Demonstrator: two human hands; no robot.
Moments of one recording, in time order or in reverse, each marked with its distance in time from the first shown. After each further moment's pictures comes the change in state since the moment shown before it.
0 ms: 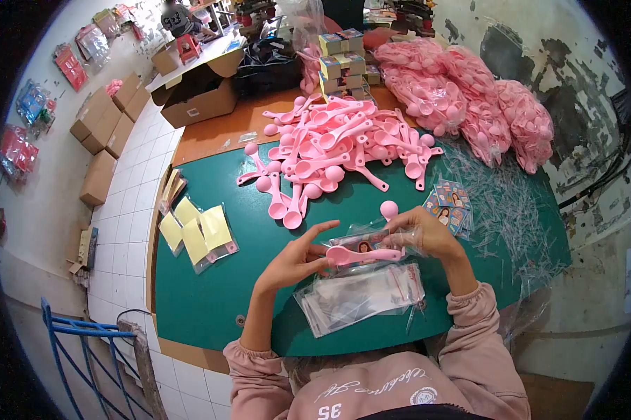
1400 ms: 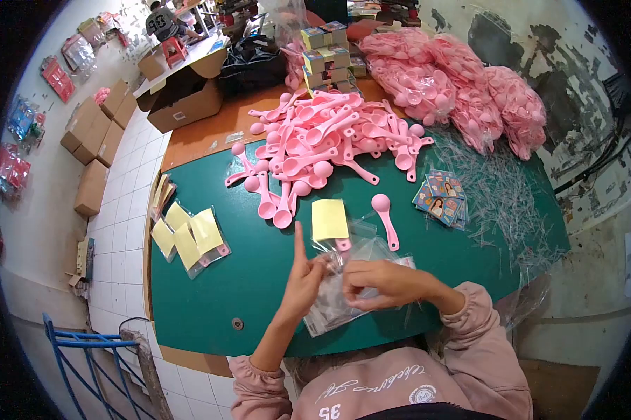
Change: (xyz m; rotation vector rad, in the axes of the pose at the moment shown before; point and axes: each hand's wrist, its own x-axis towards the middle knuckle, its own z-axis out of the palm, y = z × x) left_hand -0.002 -0.035 0.052 -0.418 0.365 0.043; right_hand -0.020 -0.018 0.063 -0.419 -0.330 -0.487
